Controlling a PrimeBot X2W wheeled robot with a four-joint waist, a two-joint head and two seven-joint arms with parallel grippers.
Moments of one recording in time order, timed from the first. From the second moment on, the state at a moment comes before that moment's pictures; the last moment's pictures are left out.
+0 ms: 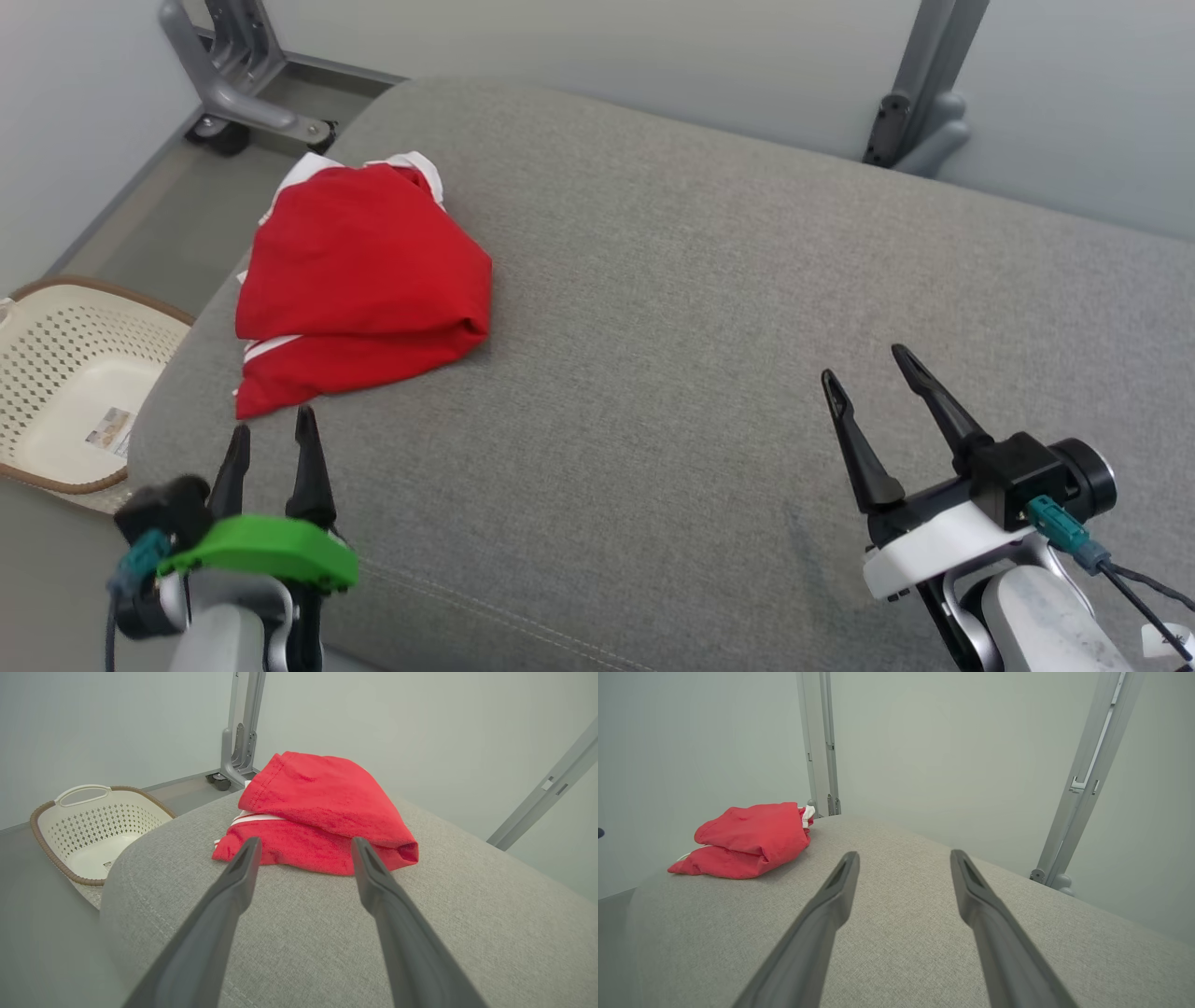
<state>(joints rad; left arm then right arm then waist) -0.18 0.05 0.04 0.48 -0.40 -0.10 -0.25 -0.11 -0.15 0.19 0.13 0.11 0.13 -0.26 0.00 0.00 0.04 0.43</state>
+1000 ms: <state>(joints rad) -0.73 0.21 0.02 1.16 -0.44 -0.10 -0.10 -0.19 -0.18 0.21 0.12 0.13 0.13 -0.26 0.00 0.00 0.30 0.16</state>
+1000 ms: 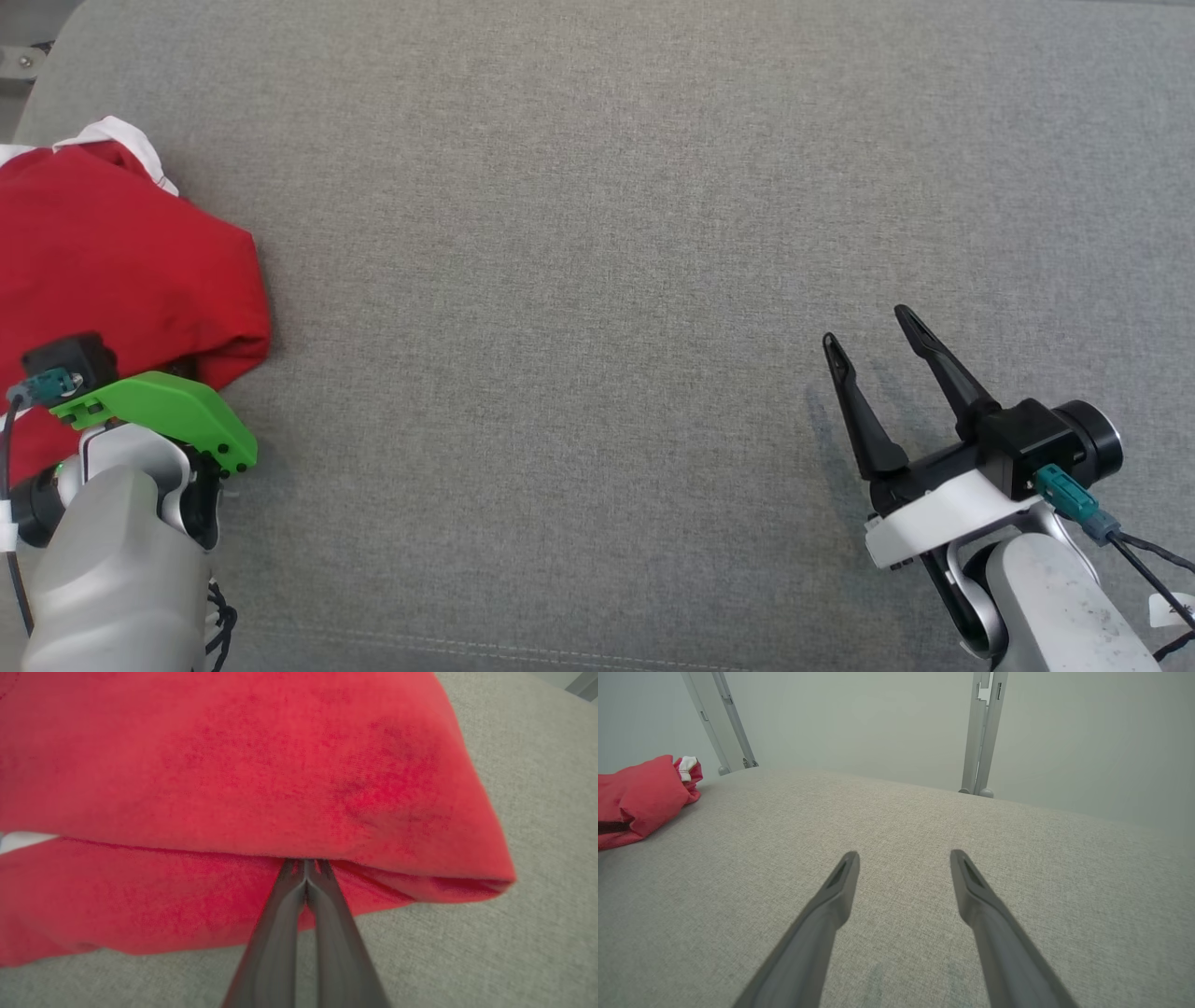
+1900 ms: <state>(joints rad) -0.78 0.22 0.03 1.06 -0.48 -0.12 -0.26 -0.17 -0.17 0.21 0.13 0.14 0.13 -0.26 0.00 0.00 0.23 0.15</state>
